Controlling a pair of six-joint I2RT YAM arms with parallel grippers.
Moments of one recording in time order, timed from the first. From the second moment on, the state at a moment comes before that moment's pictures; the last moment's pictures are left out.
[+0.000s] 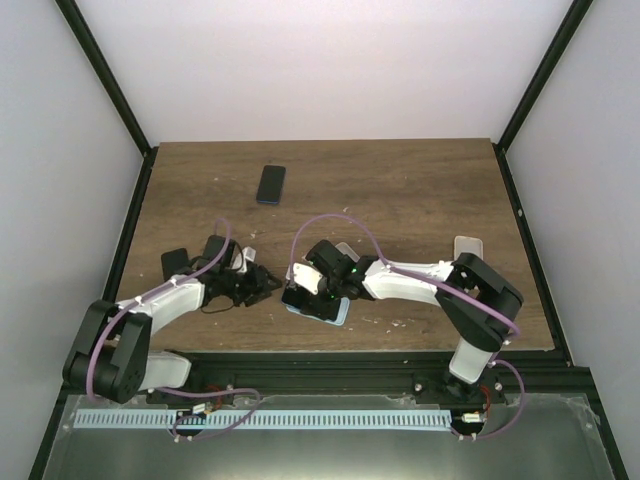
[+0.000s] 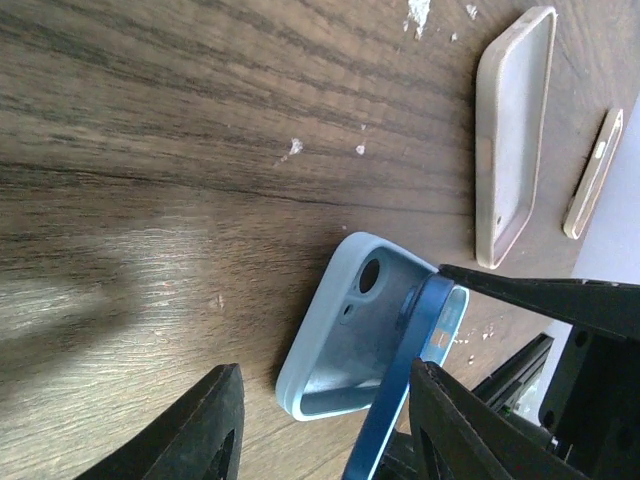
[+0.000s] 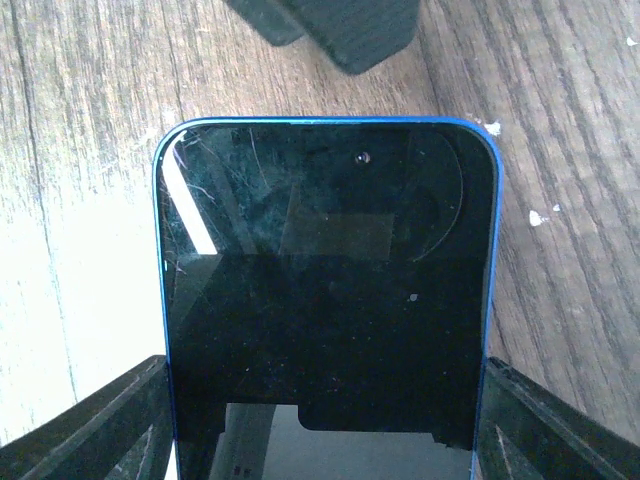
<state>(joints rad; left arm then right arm) -0.32 1.30 0.52 -0.22 0.64 -0.81 0.95 1.71 0.97 -0.27 -0.20 -0.33</state>
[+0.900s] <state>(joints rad) -0.35 1.45 0.44 0.04 0.70 -0.82 0.95 1.72 0.97 -0.29 -0.11 -0.27</state>
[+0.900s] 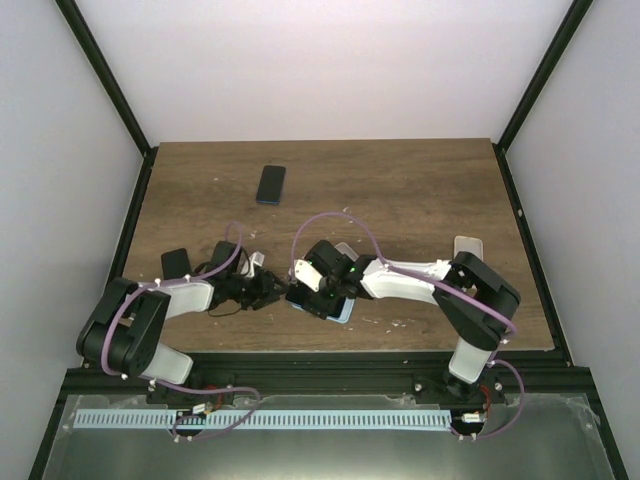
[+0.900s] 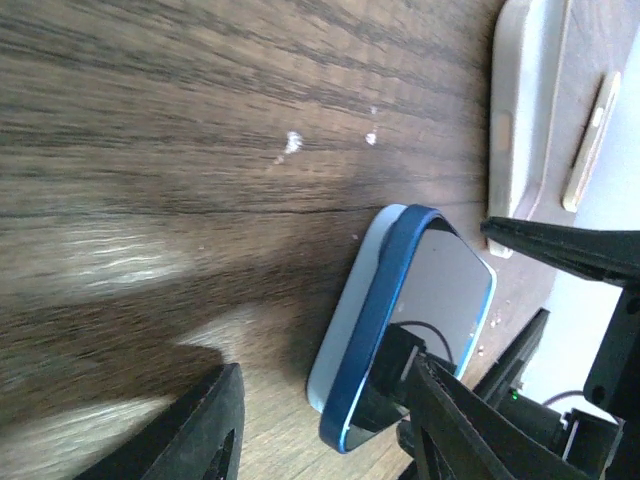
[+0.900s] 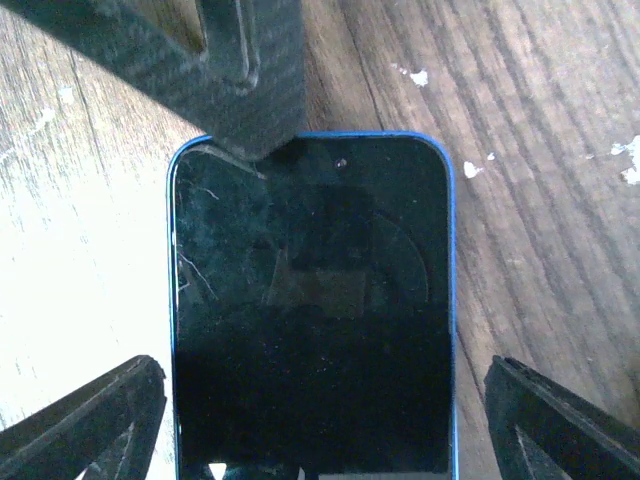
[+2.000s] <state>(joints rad) -0.46 1.47 0.53 -0.04 0.51 -0.71 0.92 1.39 0.75 -0.53 0.10 0.86</state>
